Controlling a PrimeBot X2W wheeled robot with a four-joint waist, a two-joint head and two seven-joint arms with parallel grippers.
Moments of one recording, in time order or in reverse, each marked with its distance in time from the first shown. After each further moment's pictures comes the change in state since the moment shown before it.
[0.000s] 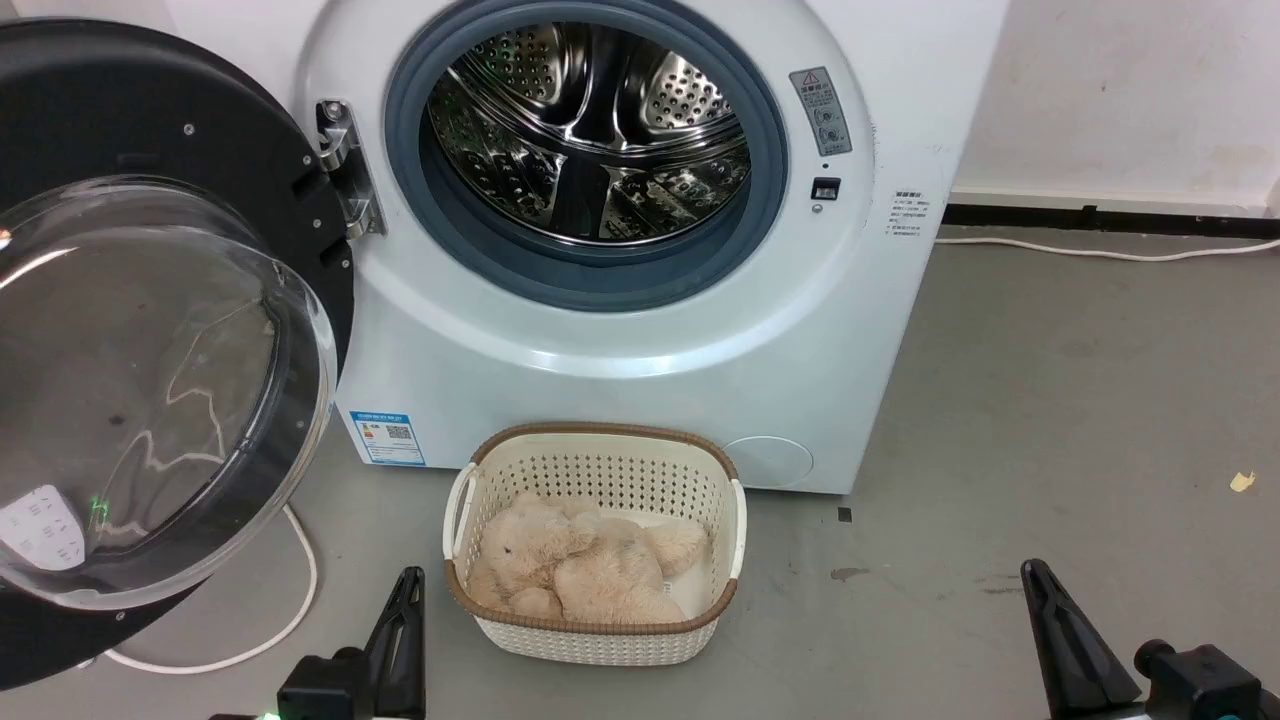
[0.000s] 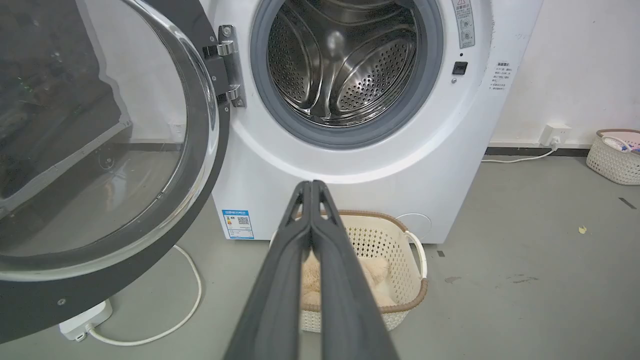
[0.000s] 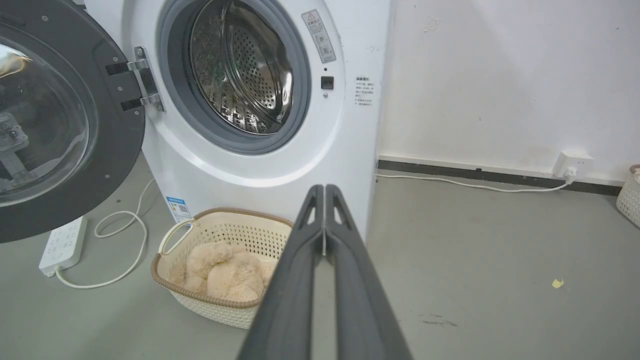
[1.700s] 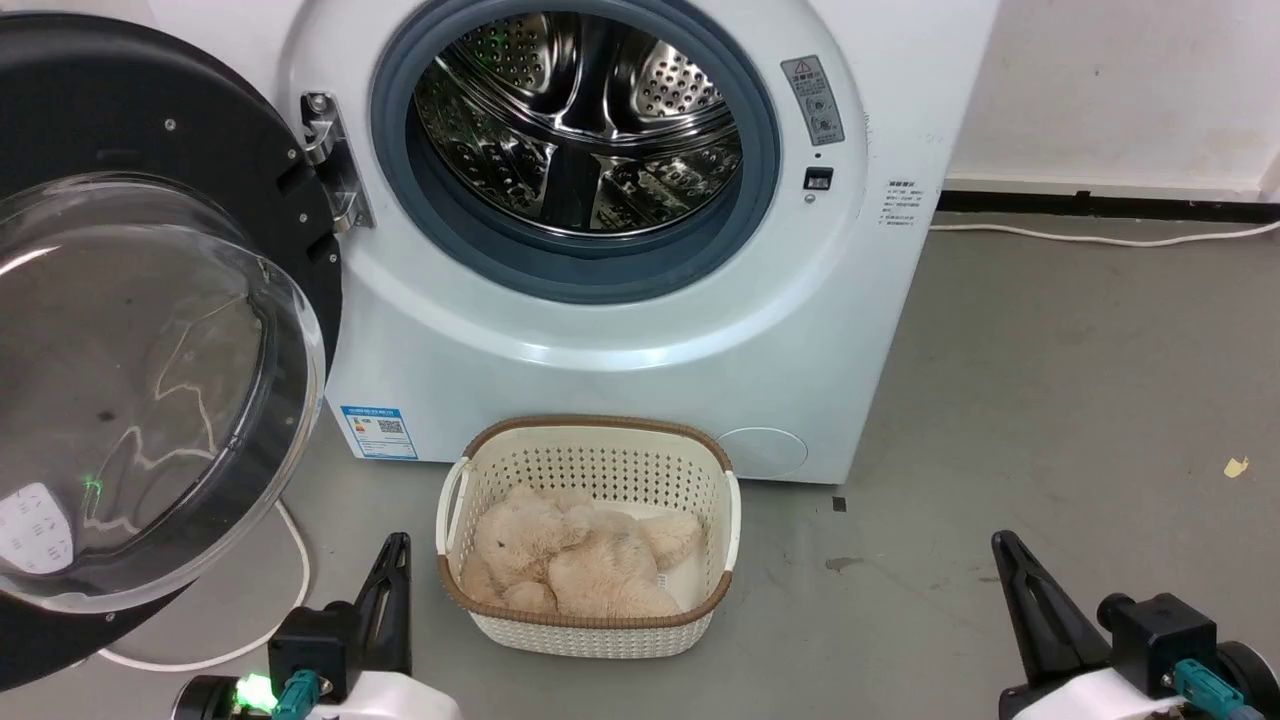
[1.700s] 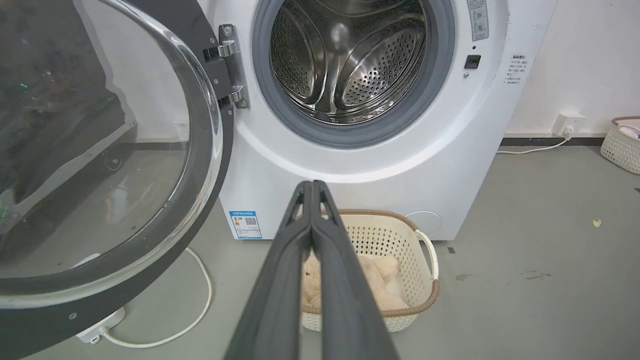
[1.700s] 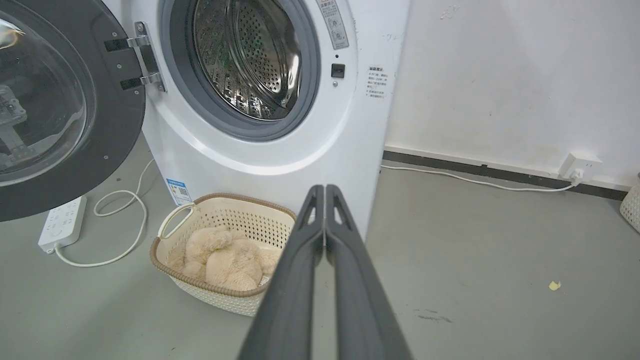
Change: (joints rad) left arm -0.045 -0.053 0.094 -0.026 0.088 -0.063 0.112; right arm -0.063 0.000 0.030 -0.007 -0.037 0.000 0.110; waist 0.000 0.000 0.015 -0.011
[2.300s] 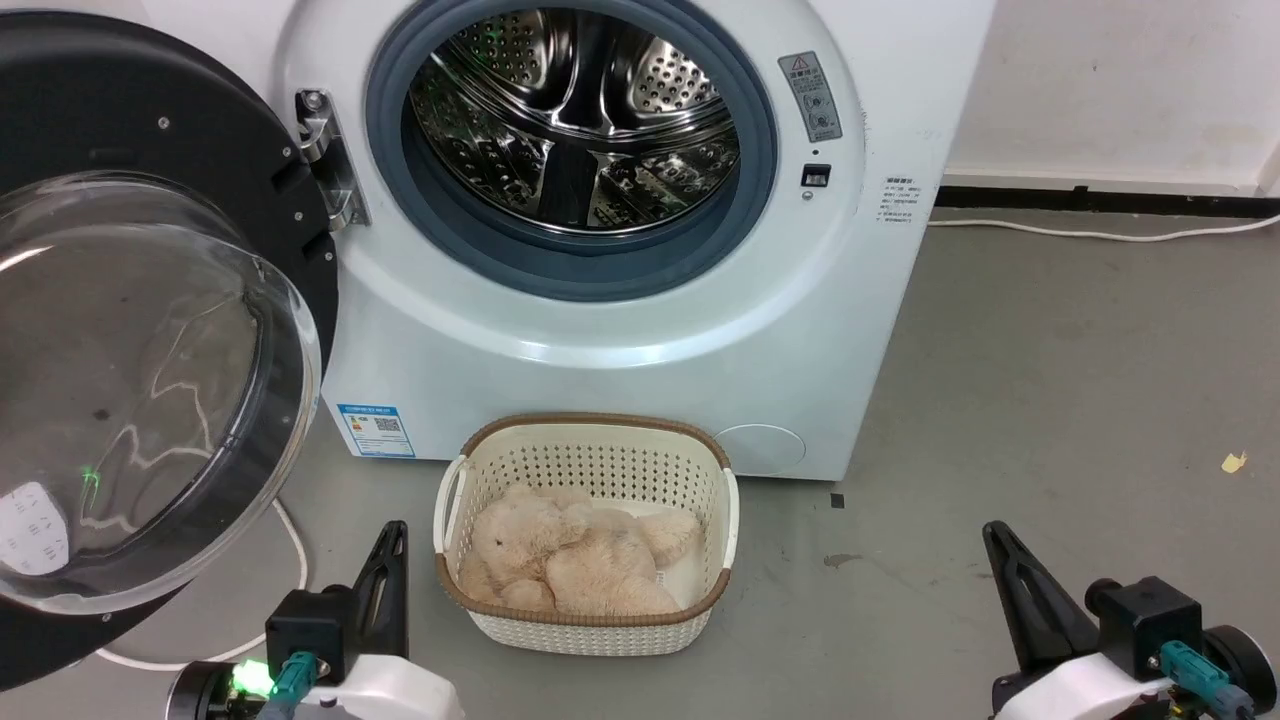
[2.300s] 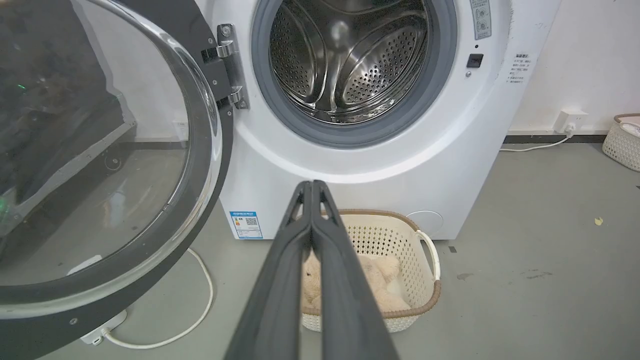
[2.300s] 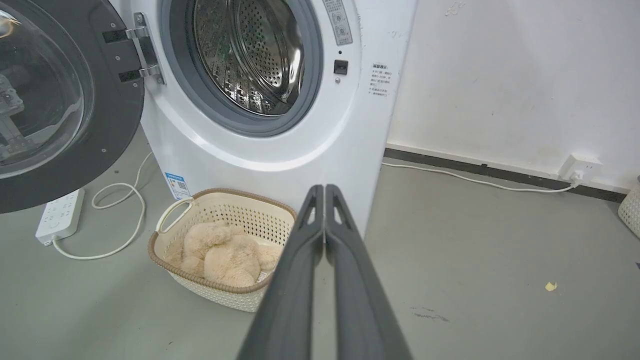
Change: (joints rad) left arm -0.018 -0.022 0.032 -0.007 0.026 -0.026 0.037; right arm -0.021 0.000 0.010 -0.004 -0.015 0.000 0.036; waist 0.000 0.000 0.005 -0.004
